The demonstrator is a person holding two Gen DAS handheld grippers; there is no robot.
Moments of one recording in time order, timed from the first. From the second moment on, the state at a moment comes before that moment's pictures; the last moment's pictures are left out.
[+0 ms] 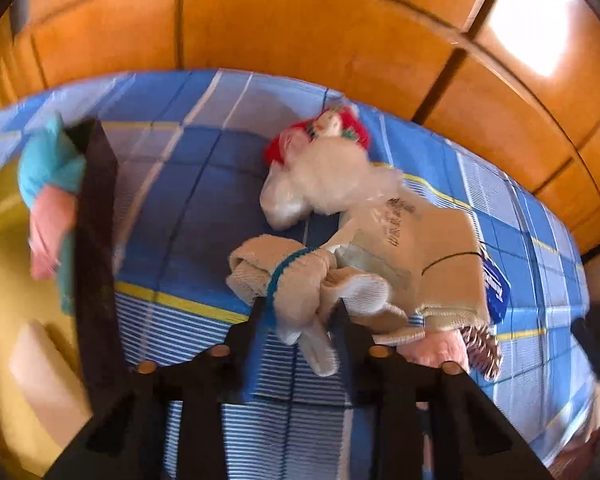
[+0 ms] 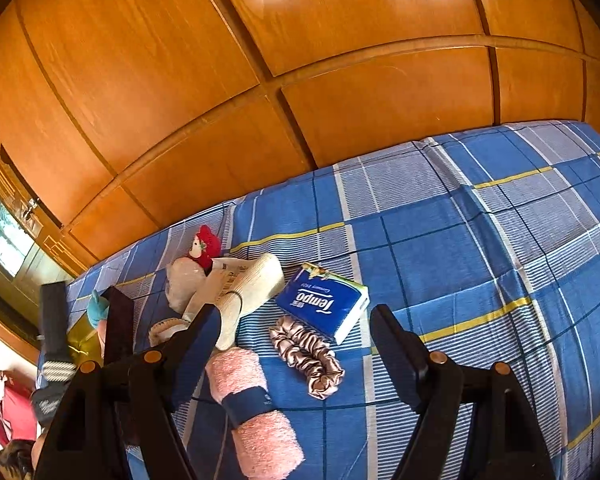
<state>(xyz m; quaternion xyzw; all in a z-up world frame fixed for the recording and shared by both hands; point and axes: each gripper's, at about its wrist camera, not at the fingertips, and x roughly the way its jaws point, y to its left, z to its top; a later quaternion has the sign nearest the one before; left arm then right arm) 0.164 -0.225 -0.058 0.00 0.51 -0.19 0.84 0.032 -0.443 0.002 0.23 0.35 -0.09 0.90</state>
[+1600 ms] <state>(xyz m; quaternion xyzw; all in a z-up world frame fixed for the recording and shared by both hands) 0.033 -0.180 -0.037 0.08 0.41 -0.34 0.84 0.070 -0.358 -0.082 0.04 0.55 0.03 0.84</state>
